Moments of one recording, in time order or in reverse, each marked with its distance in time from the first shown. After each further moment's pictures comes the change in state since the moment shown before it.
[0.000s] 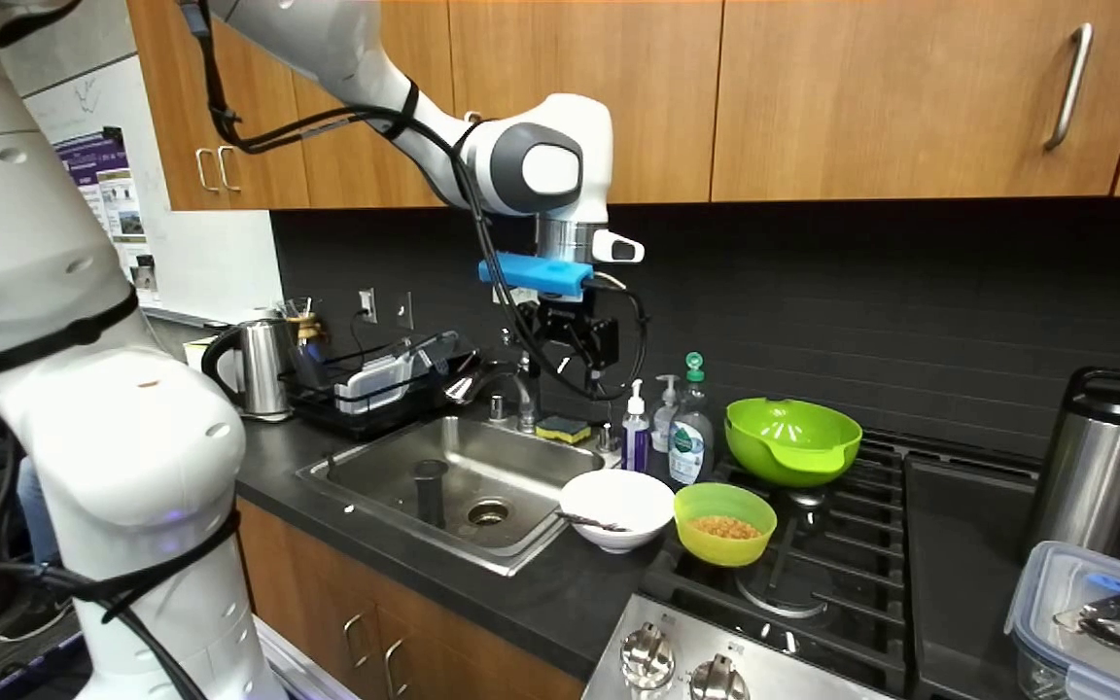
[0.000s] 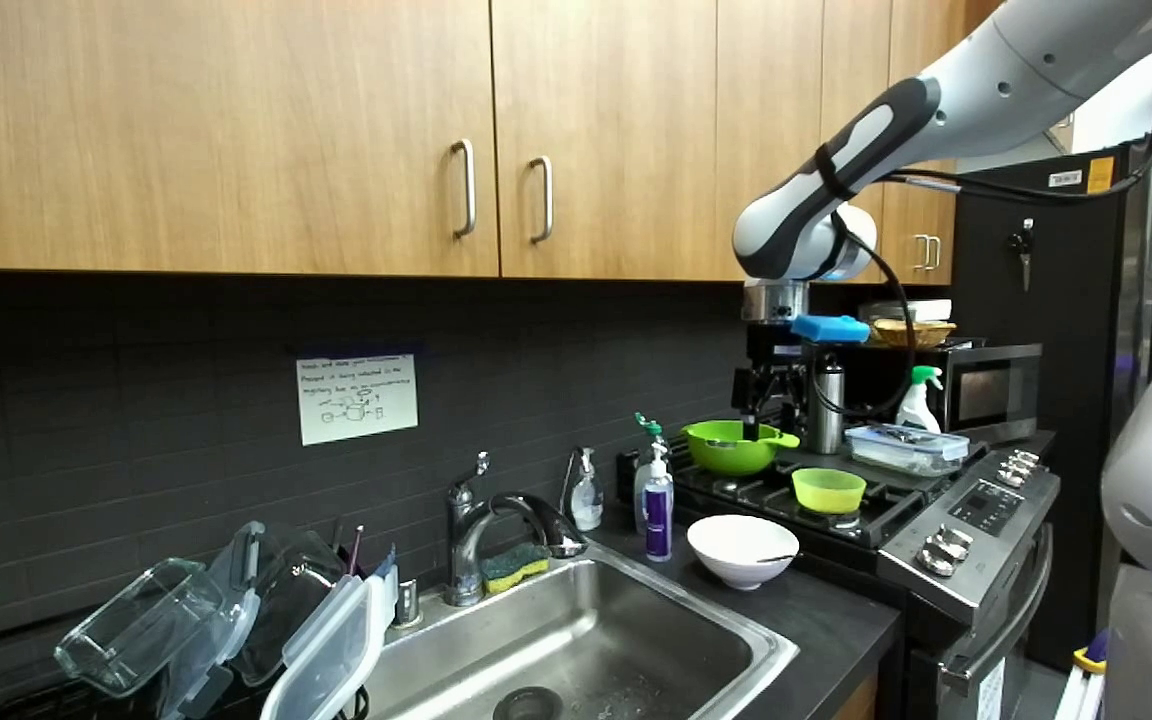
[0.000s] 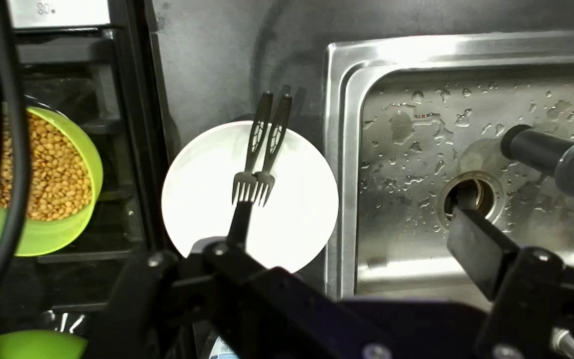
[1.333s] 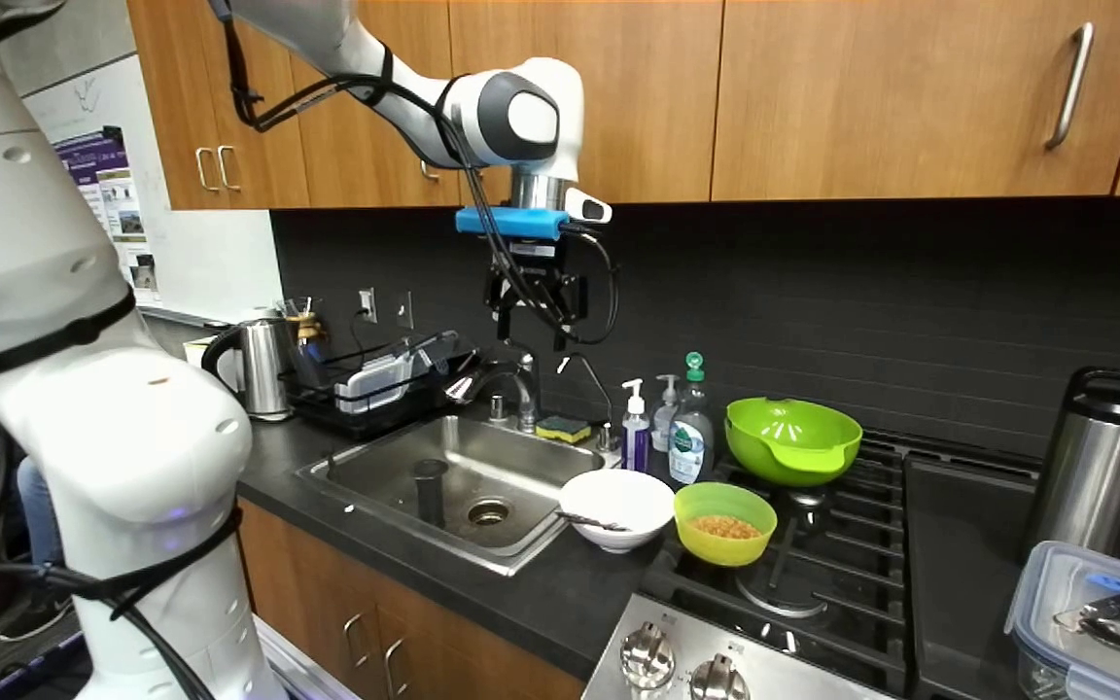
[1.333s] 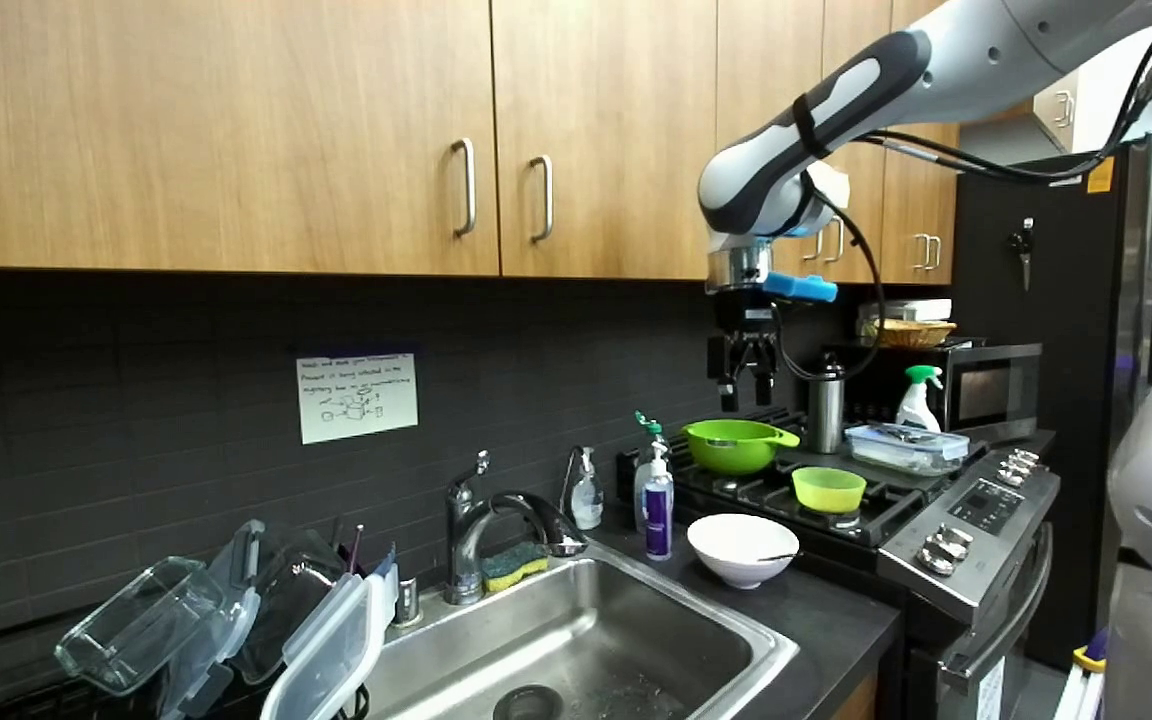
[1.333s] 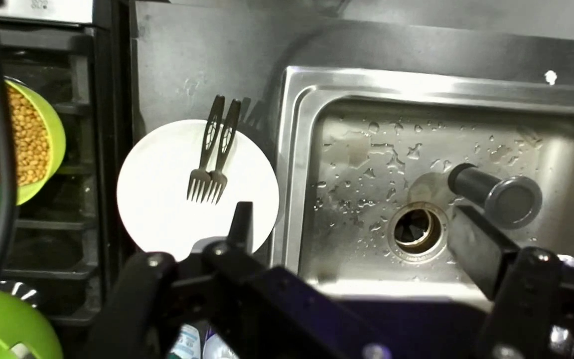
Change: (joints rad) arm 0.050 -0.003 0.082 0.135 -0.006 -0.220 0.018
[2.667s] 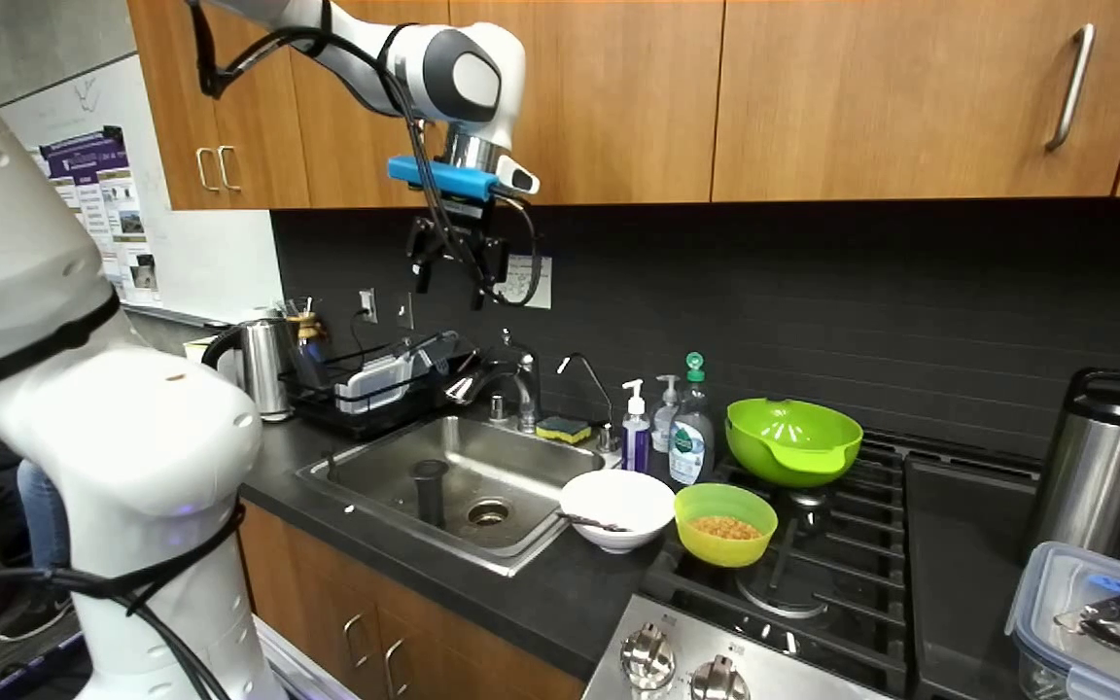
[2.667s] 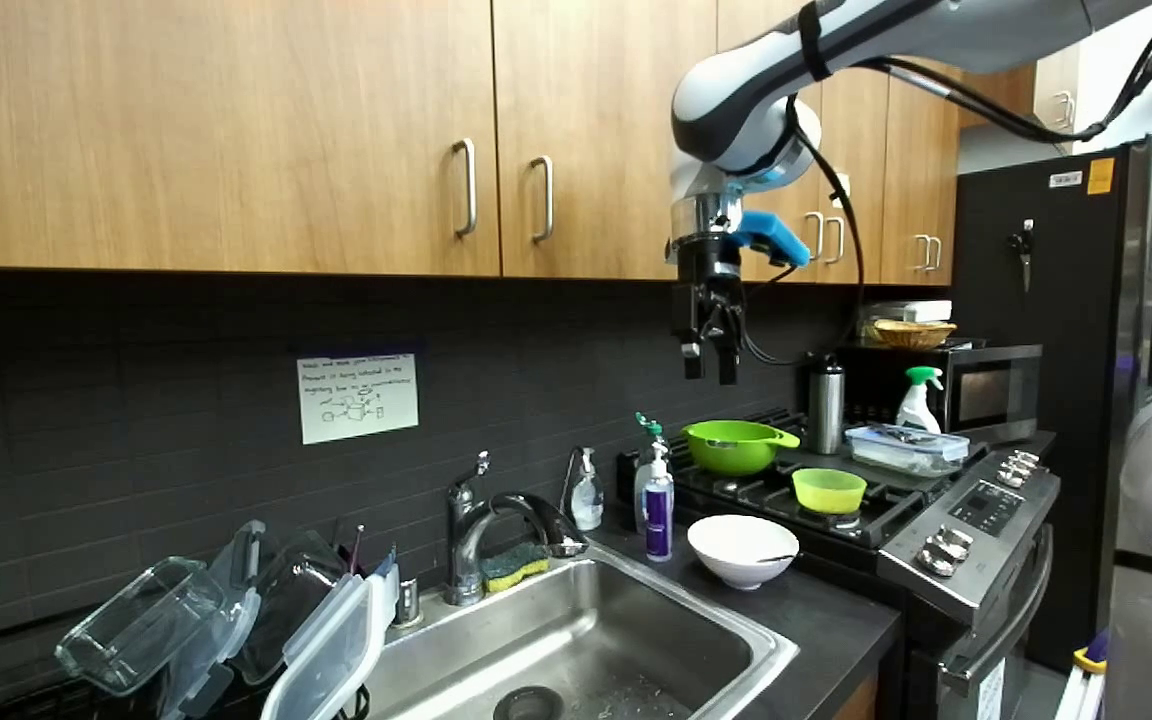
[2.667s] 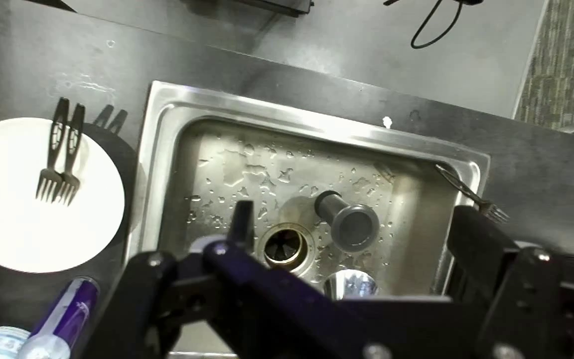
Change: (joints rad) arm 0.096 -0.078 0.091 0.064 0.167 -0.222 0.007
